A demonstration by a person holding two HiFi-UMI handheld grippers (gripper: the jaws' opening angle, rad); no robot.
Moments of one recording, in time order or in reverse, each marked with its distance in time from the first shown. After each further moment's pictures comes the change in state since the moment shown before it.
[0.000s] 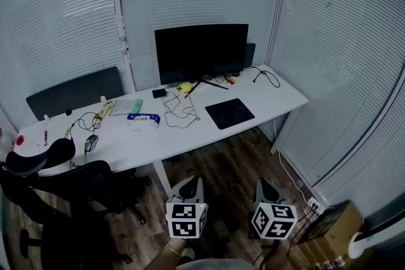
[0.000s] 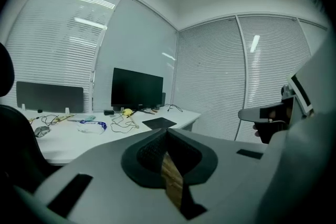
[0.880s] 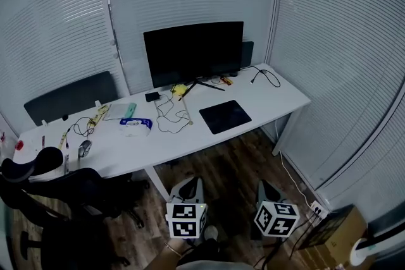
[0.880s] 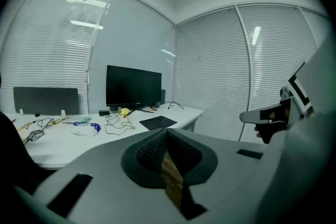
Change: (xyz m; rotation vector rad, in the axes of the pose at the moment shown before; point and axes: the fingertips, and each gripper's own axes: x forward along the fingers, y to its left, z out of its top) left arm 0.060 -0.027 0.000 0.040 0.029 0.031; right arm 0.044 -0.068 -0.012 0.068 0.065 0.009
